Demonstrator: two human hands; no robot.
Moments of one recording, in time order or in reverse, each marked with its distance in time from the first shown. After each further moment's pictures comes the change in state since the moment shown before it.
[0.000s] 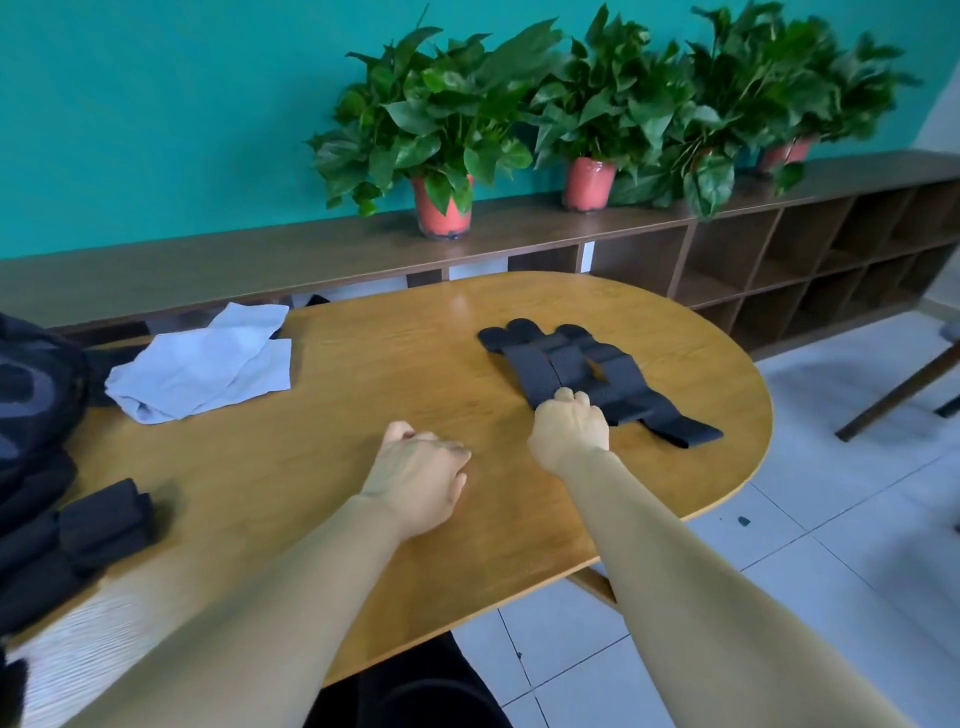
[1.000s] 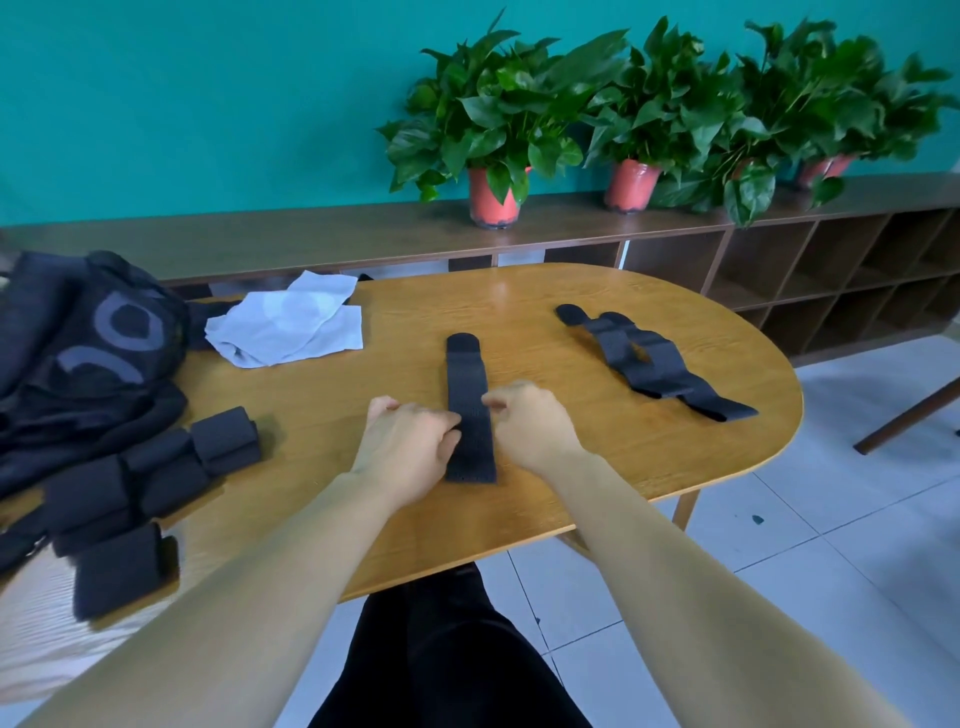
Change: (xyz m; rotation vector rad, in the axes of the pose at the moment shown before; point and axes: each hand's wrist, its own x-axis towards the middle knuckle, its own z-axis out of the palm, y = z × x) left_hand -0.084 -0.044 -0.008 -0.122 0.214 -0.192; right_hand -0.081 -0.088 -0.007 0.433 0.030 -0.279
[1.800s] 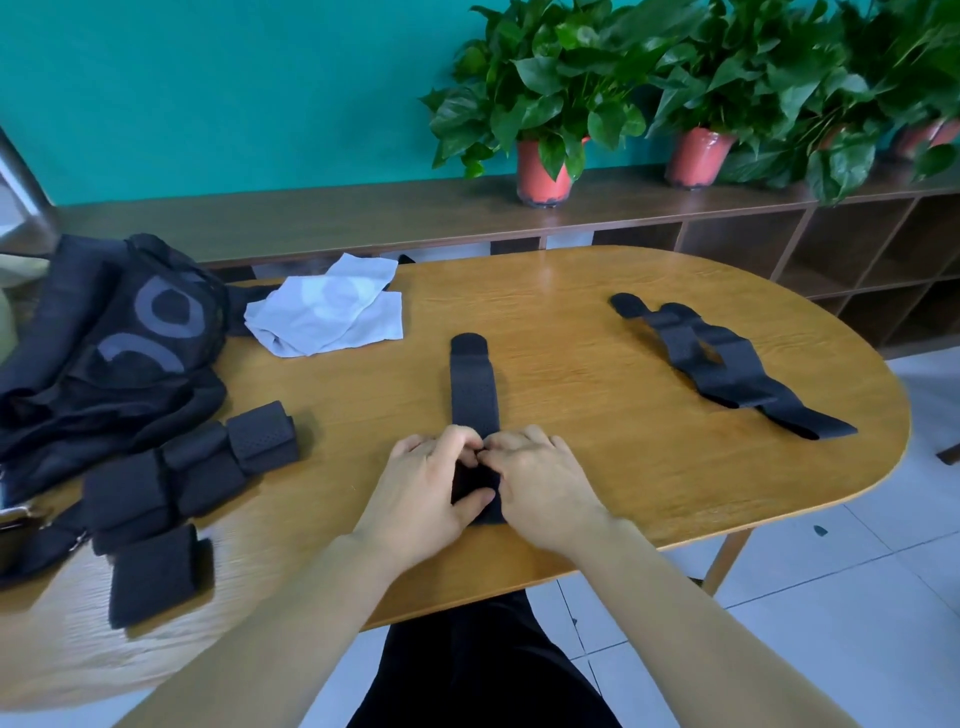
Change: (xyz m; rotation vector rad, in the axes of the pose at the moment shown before) left_hand -0.036 -0.022 0.024 -0.351 0.106 0.010; right_hand -0.009 -0.007 0.049 -0.282 -0.143 -0.345
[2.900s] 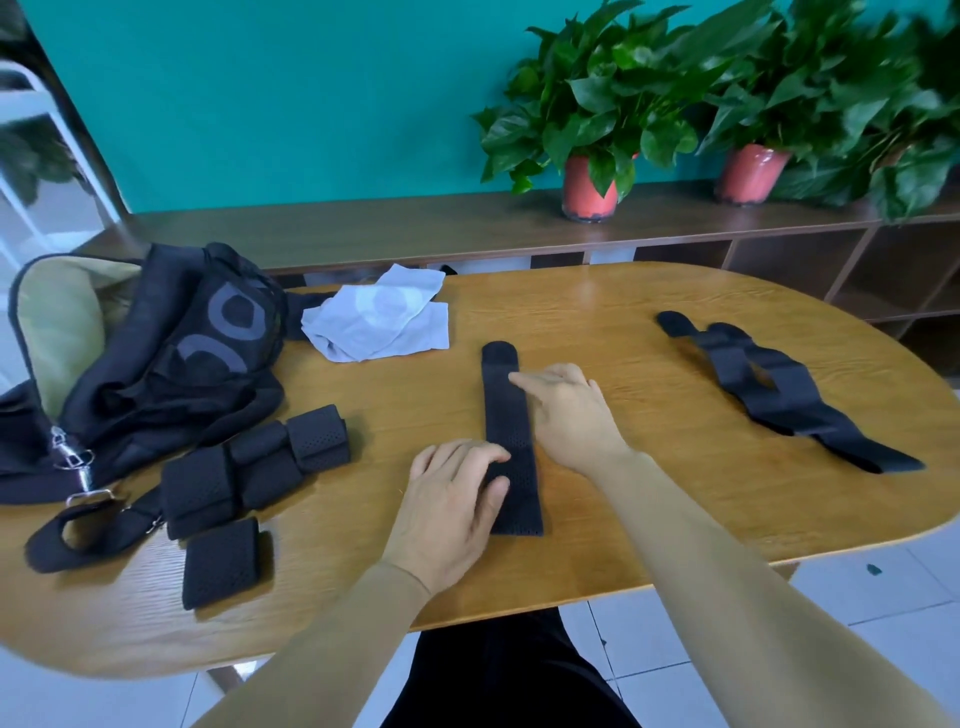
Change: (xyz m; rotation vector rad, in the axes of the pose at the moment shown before) left_hand -0.021 0.000 -0.015 -0.021 0.149 -0.024; right_hand 0.067 0.013 -0.019 0.140 0.178 0.052
